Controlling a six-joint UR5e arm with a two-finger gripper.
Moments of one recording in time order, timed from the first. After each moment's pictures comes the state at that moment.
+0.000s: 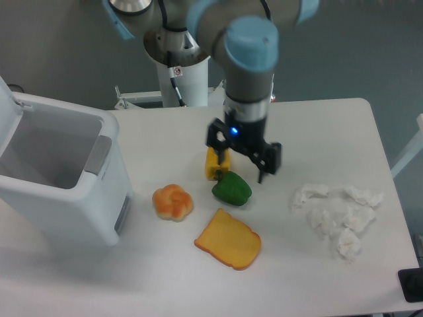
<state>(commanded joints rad) 2.46 -1.58 -1.71 -1.17 1.39 0.92</state>
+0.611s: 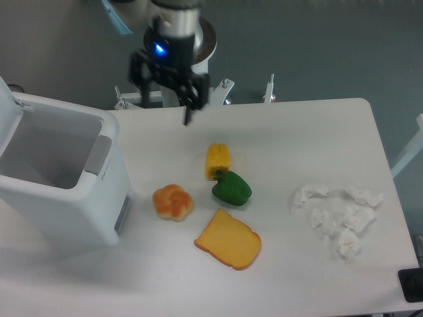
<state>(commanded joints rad) 2.28 -1.37 -1.75 -1.25 1.25 0.74</state>
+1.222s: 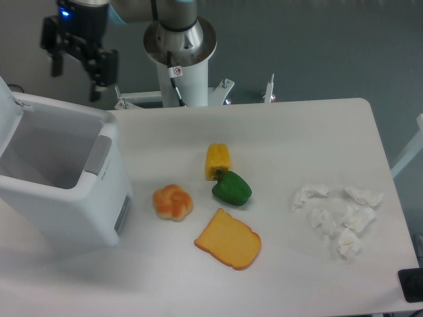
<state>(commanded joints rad) 2.06 -1.35 -1.74 -1.24 1.17 0.64</state>
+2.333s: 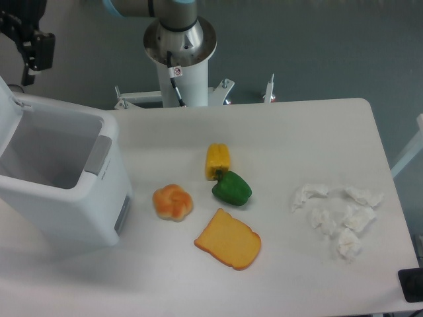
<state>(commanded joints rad) 1.93 -1.42 -1.66 -1.16 1.16 0.45</state>
